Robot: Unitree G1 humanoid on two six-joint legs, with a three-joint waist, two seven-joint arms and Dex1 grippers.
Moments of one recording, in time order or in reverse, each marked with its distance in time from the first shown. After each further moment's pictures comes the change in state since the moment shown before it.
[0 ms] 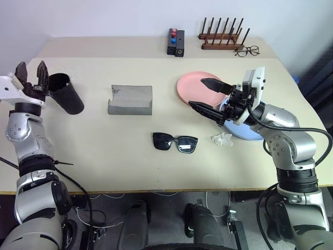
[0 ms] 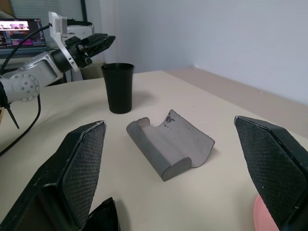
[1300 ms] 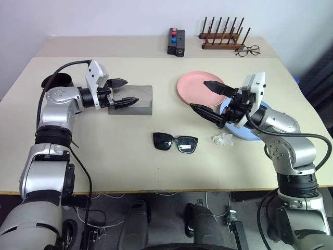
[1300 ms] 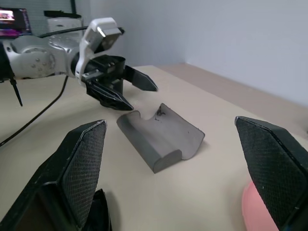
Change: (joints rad) left arm -0.297 -0.014 -0.511 0.092 0.140 0.427 -0.726; right arm 0.055 0.000 -0.007 -0.041 -0.038 -0.031 -0.042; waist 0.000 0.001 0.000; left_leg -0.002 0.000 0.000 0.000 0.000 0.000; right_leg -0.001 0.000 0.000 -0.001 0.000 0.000
